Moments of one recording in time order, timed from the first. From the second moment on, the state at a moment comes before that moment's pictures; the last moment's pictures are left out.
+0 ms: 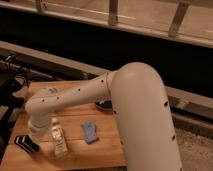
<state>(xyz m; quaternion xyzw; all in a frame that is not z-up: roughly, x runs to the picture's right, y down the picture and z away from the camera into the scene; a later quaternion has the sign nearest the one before) -0.327 0.248 0.687 -0.48 -0.07 0.23 0.84</state>
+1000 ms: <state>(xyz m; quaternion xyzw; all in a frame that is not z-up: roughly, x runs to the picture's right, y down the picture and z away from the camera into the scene) -0.365 0.307 0.657 -0.56 -0.08 0.15 0.81</state>
